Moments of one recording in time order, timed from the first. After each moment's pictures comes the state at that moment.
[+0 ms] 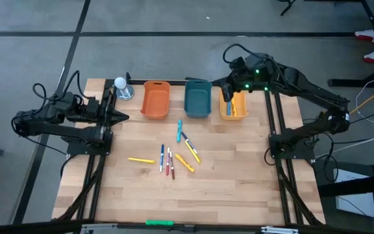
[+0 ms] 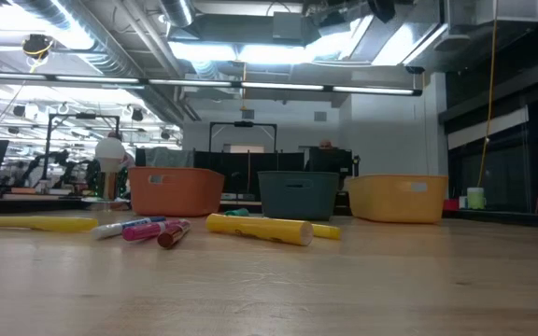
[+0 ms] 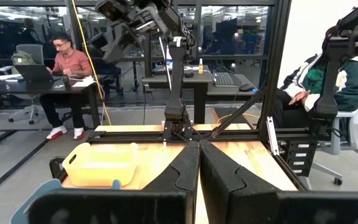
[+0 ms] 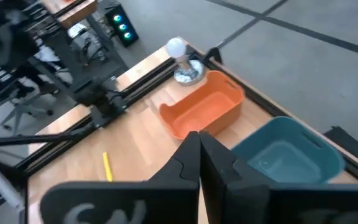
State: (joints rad) left arm 0.00 0.39 0.78 -0.39 0.00 0.00; right arm -0.31 1.29 1.60 -0.75 0.03 0.39
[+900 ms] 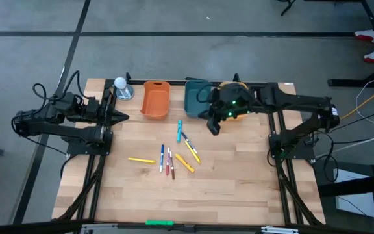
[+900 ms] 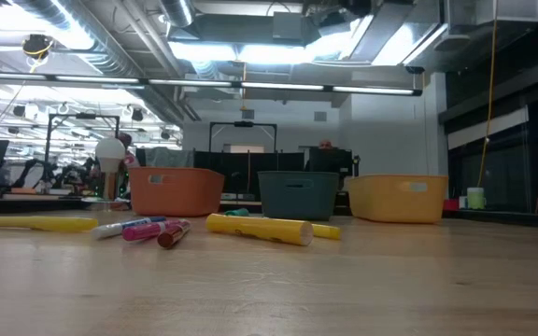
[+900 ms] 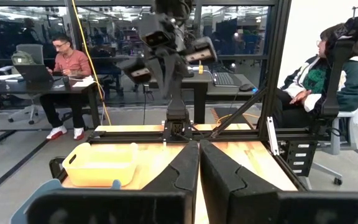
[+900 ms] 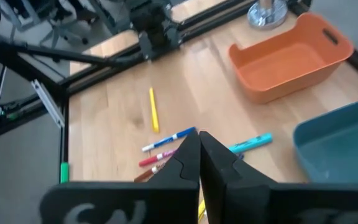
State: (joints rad) left arm 0.00 0.39 0.78 -0.39 0.00 0.00; right arm -0.04 1.44 1.60 -0.75 0.03 0.38
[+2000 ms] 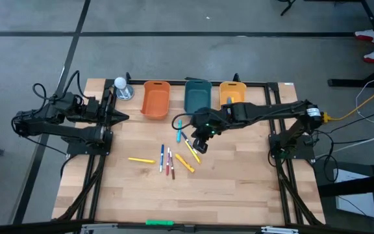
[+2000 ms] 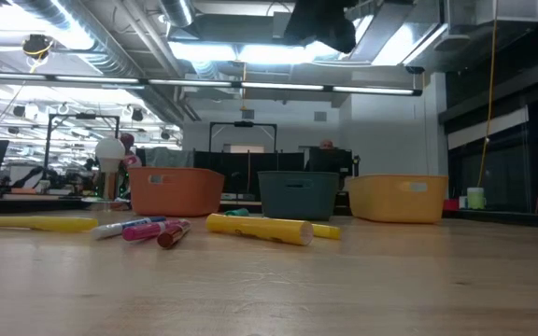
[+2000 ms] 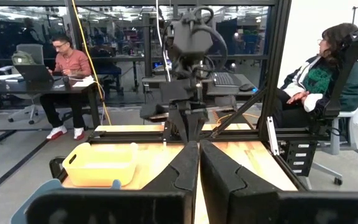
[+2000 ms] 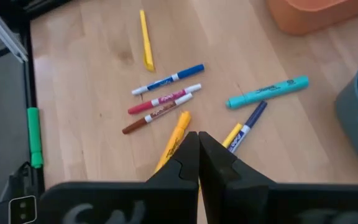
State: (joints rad) left arm 0.00 0.39 0.78 -0.39 0.00 0.00; right arm 0.06 1.65 1.60 -0.81 0.03 0.42
